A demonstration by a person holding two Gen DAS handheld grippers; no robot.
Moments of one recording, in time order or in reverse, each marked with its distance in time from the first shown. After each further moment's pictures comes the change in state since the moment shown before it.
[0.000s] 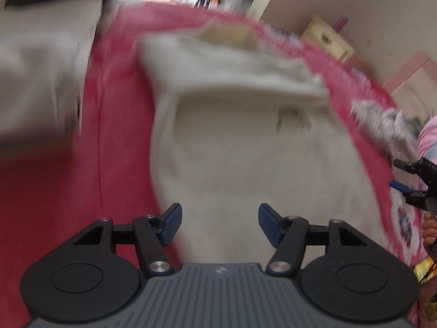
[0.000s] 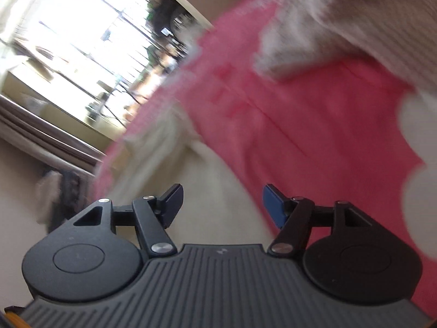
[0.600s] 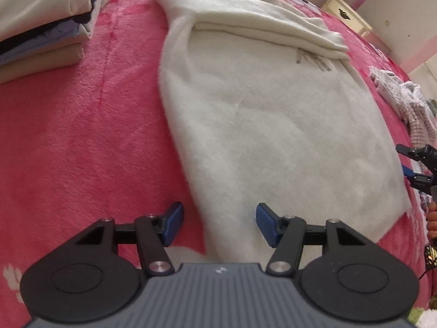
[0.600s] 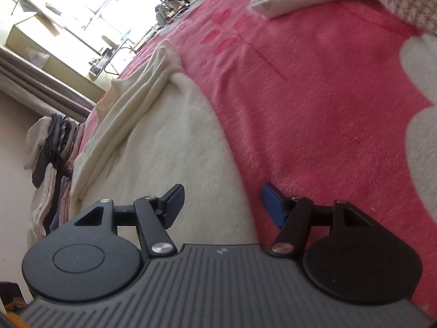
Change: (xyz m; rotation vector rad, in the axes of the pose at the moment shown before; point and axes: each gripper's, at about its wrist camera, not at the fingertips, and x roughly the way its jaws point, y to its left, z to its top) left arm 0.027 0.003 -0.062 -0.035 0.077 0.038; right arm 0.028 -0.033 -0.049 -0.123 0.119 0.040
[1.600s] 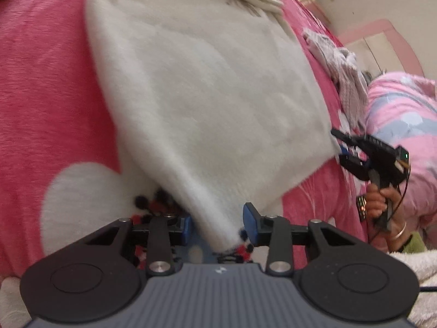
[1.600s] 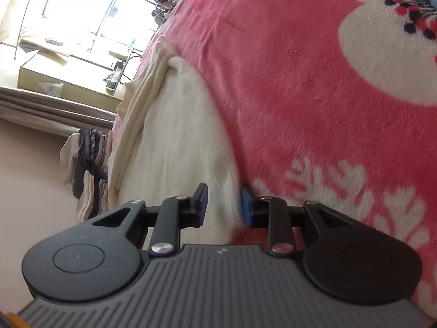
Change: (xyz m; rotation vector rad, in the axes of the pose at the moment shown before) left arm 0.013 -0.010 -0.038 0.035 0.186 -0.355; right arm -0.035 -0.043 -0.049 0.231 0.060 0.165
